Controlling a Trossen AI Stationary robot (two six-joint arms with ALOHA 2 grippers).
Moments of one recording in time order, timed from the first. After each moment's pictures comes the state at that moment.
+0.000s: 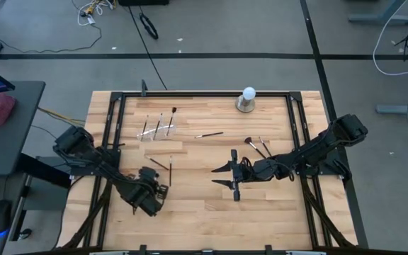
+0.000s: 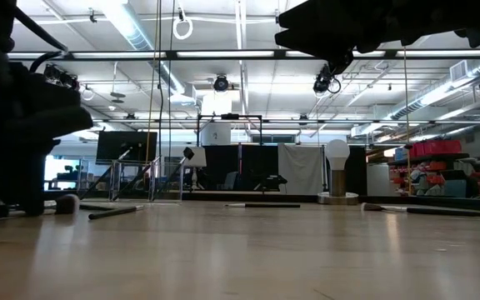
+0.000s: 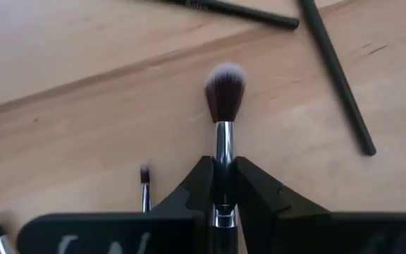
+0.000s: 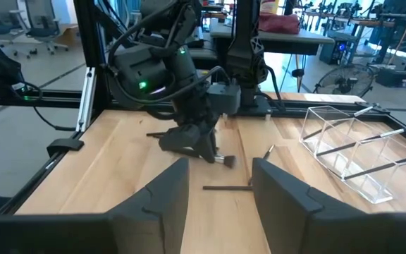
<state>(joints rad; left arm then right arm) -0.67 1.70 0.83 -0.76 -0.46 -1.95 0.39 1.53 0.66 0.72 0.35 0.01</state>
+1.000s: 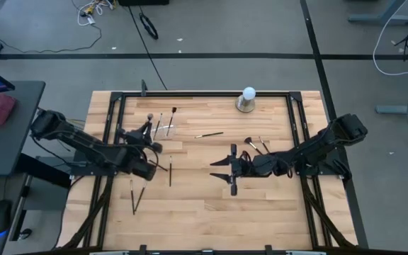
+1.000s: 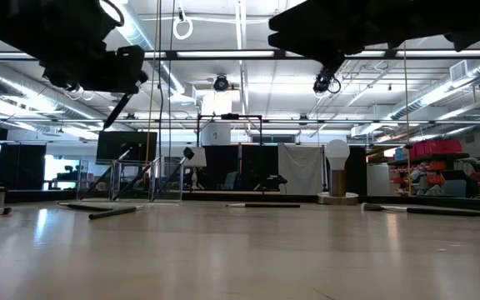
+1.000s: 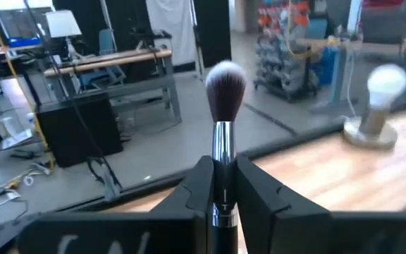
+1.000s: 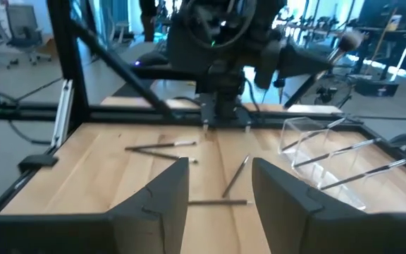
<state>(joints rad) -0.37 1.23 0.67 -0.85 -1.50 -1.36 0.33 1.53 0.66 0.77 0.35 -0.02</state>
